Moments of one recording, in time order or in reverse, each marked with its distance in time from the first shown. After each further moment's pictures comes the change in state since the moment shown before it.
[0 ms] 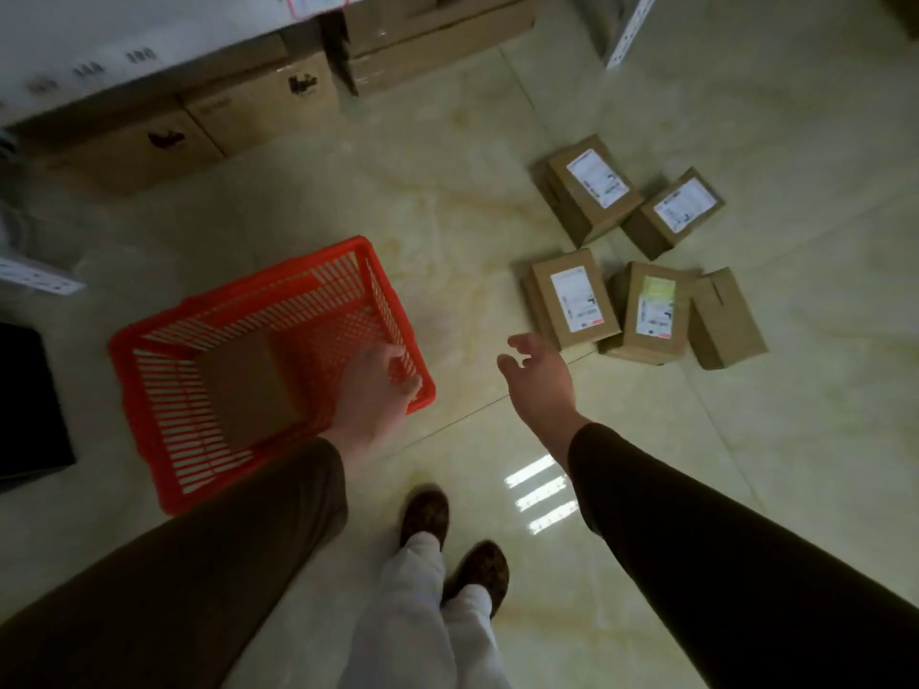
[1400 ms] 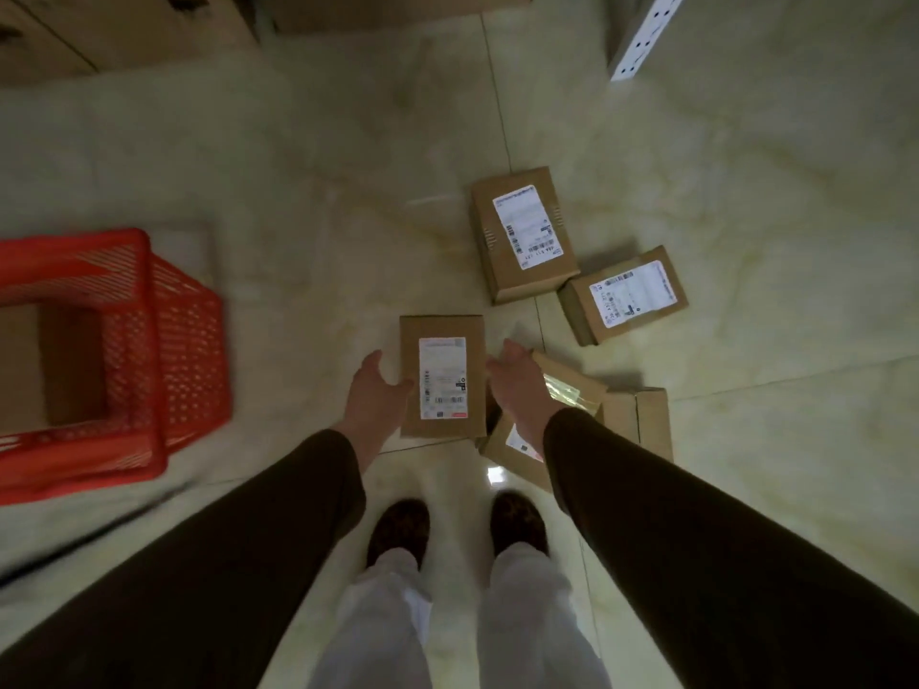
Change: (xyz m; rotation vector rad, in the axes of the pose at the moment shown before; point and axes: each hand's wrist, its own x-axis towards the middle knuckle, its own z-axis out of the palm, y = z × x) left_hand 0.205 0.206 0.274 -0.524 0.077 -0.641; right_hand 0.330 0.123 -0.154 0.006 -0.405 0.214
